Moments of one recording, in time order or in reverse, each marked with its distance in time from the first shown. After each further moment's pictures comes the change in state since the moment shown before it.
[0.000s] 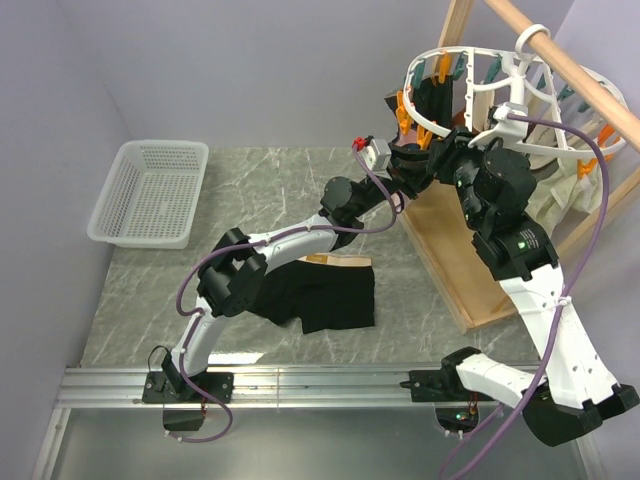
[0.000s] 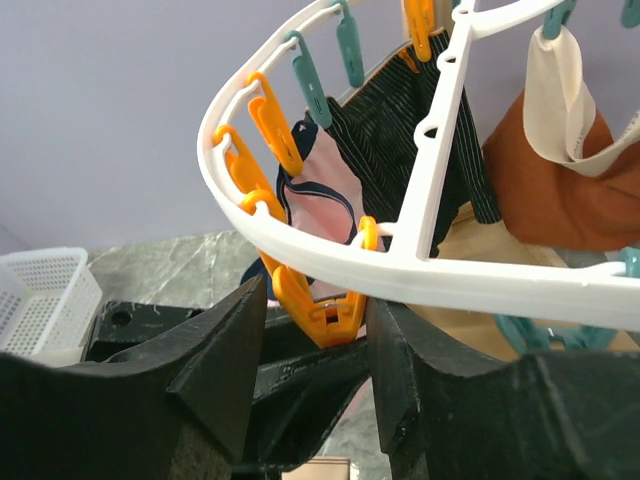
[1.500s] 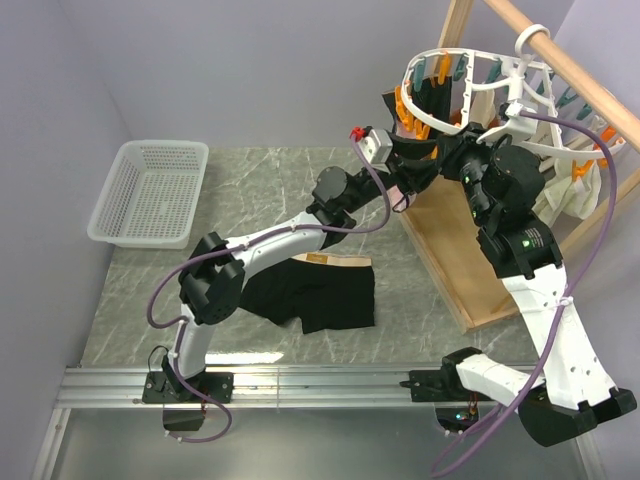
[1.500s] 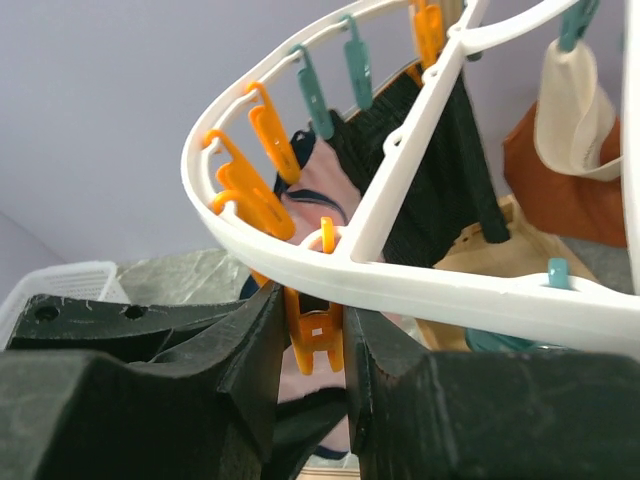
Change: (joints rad) left arm -0.003 -0.153 -0.064 -0.171 -0.013 0.065; right arm -0.052 0.006 0.010 0.016 -0.080 0.054
